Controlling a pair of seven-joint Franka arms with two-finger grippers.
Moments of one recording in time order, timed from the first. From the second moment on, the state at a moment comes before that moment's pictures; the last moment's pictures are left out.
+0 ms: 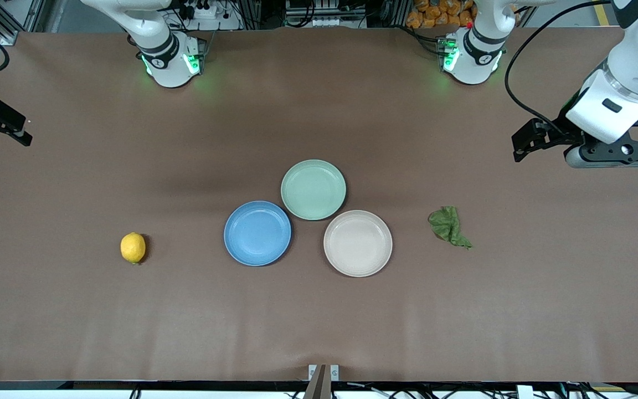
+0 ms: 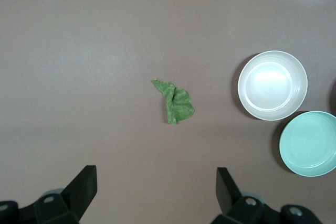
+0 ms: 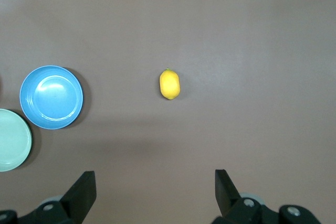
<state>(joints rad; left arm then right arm) -0.11 0.05 -0.13 -1.52 0.00 1.63 -0.23 -0.05 -0.05 -0.01 -1.55 0.03 1.59 -0.07</state>
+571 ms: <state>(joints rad) -0.11 0.07 -0.13 -1.53 0.00 1.63 -0.23 -0.05 -0.05 -0.01 -1.55 0.03 1.54 -0.05</state>
